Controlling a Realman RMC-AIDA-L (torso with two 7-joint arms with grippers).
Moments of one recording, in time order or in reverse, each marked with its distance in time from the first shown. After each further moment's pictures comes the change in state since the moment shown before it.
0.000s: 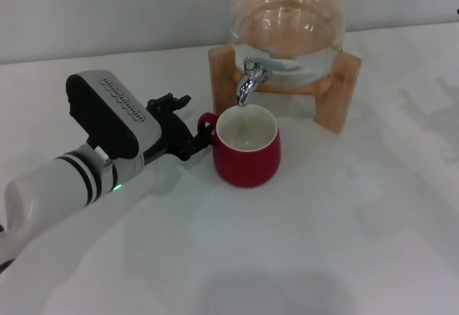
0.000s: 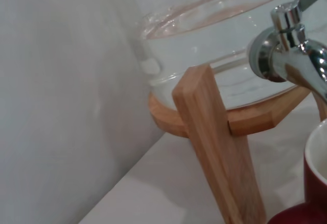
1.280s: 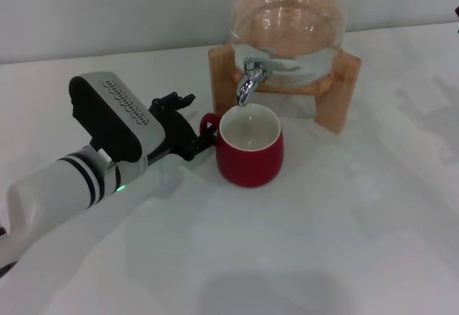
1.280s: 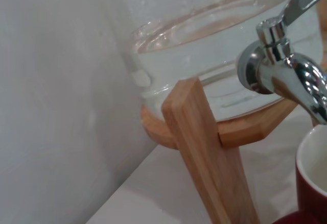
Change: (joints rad) left arm 0.017 0.000 -0.014 0.028 0.013 0.003 0.028; right arm 0.002 0.001 -0.003 0.000 -0.002 -0.006 0.002
